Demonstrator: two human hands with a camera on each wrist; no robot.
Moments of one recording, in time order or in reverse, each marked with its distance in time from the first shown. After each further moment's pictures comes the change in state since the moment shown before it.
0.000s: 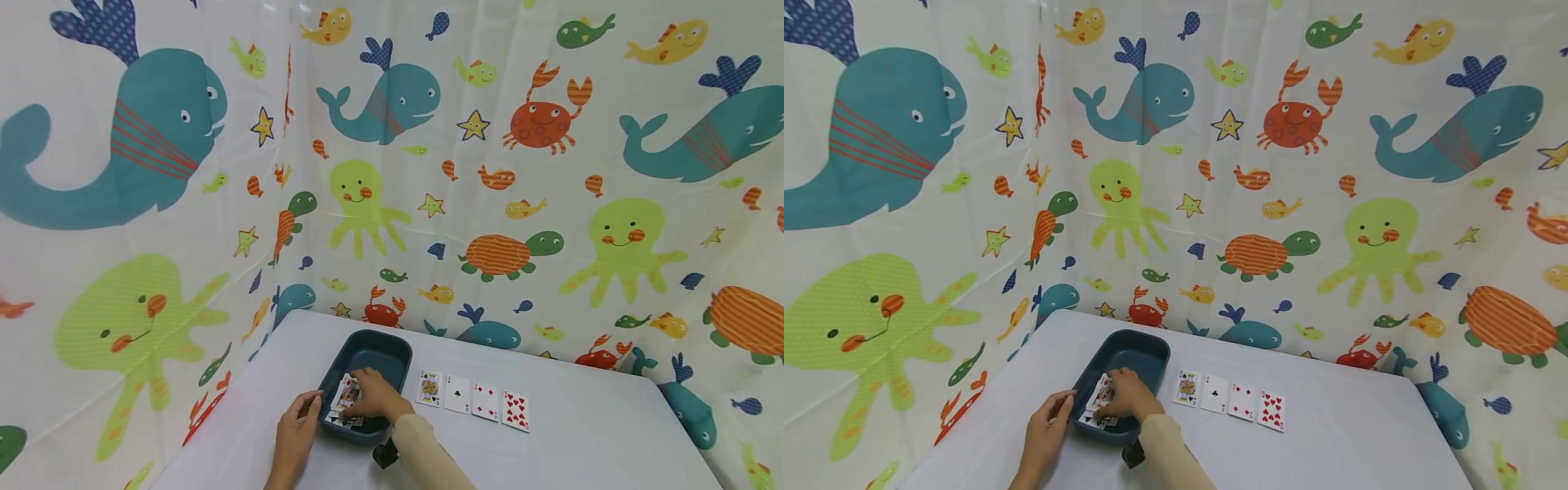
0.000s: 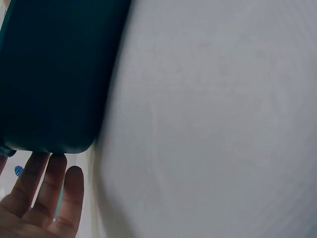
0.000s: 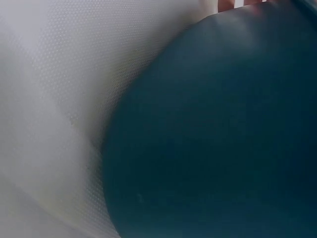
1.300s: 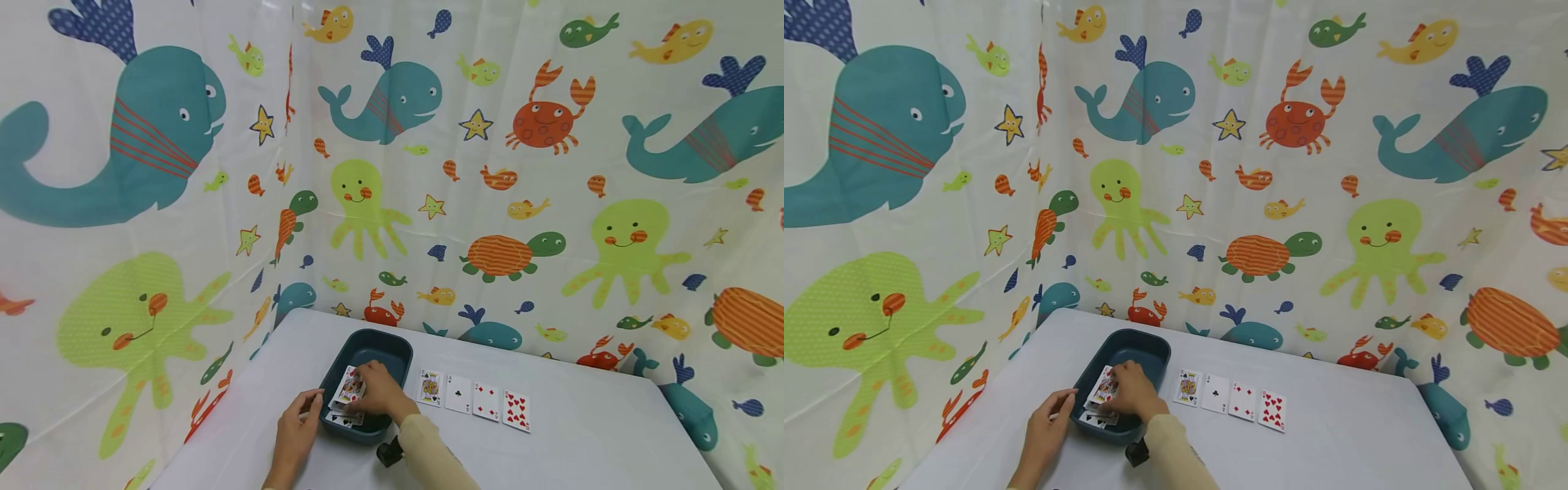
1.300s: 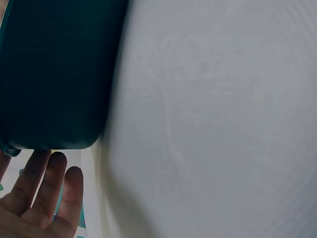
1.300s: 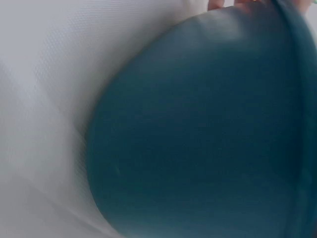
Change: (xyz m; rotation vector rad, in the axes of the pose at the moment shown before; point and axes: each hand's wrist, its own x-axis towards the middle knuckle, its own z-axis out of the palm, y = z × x) left_hand 0.003 0.004 -0.004 0.029 -0.020 0.027; right_hand -0.003 0.002 -0.008 -0.018 0.071 -0.016
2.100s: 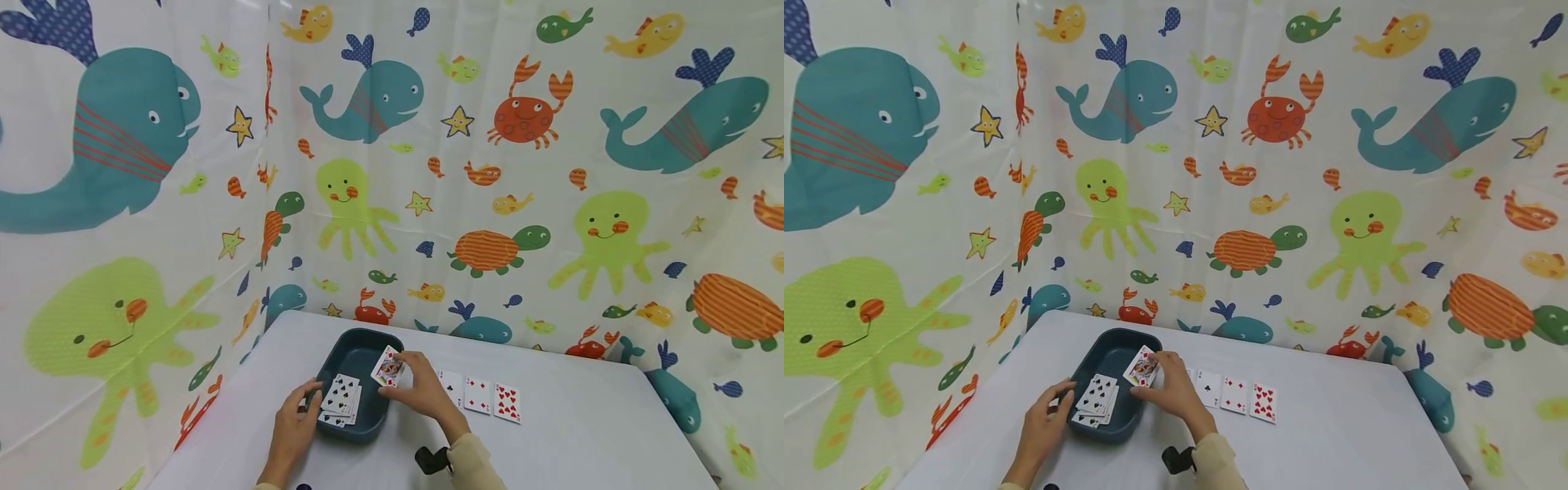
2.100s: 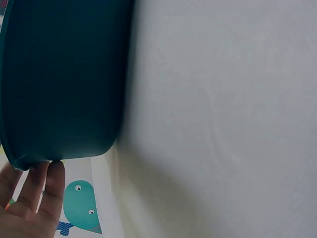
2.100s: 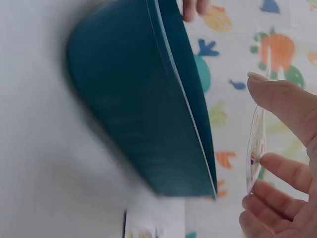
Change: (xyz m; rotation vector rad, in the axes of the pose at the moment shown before) left_hand 0.003 0.015 0.005 0.088 -0.032 0.101; right_hand -0.068 0.049 -0.054 0.332 0.241 0.070
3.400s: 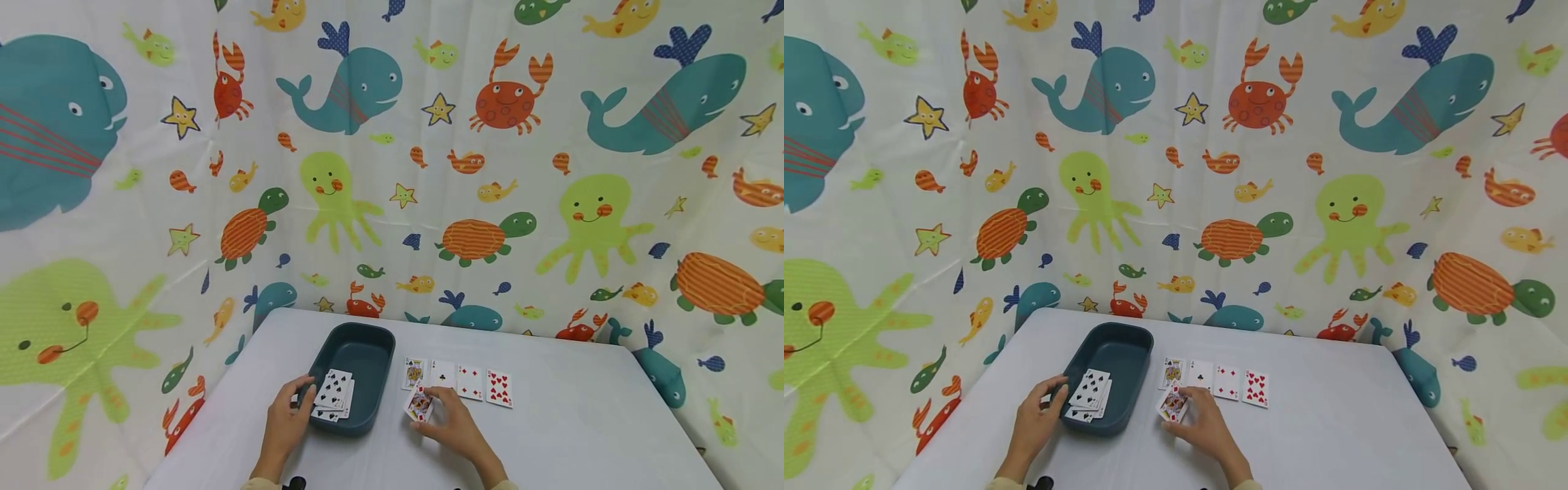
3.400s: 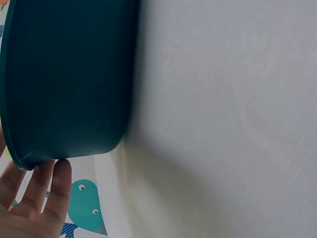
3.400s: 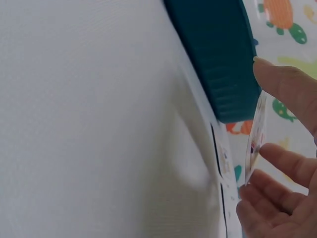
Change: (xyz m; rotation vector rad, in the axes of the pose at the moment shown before) left_hand 0.008 0.002 0.000 -0.006 -0.029 0.019; right_hand -0.080 0.072 -0.009 0.032 0.109 0.008
